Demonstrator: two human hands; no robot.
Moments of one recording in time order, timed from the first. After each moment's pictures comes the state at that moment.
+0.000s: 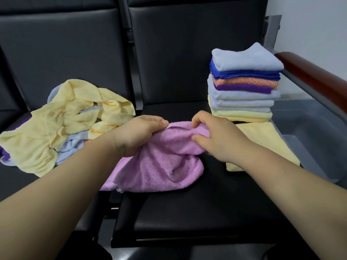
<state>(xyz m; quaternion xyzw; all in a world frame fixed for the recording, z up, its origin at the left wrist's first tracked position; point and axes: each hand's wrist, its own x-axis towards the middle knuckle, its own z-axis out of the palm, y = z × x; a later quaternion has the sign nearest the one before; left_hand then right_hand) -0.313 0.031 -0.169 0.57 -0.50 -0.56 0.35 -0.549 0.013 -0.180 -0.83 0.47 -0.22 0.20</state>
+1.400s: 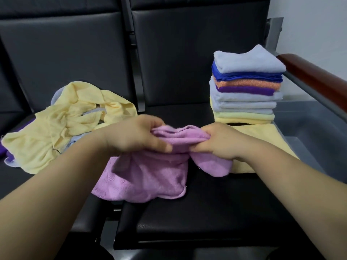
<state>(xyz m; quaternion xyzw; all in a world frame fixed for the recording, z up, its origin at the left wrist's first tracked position) -0.296 0.046 -0.135 0.58 -0.69 -0.41 0.16 -0.544 0.005 -0.170 -0.79 0.48 -0.13 0.36</state>
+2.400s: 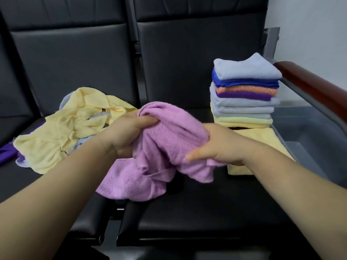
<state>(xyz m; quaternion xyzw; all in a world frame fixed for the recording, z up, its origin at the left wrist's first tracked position) -0.302 0.056 -0.138 0.47 -0.43 -0.60 0.49 -0.546 0.027 -0.154 -0.74 0.40 -0.17 0.51</state>
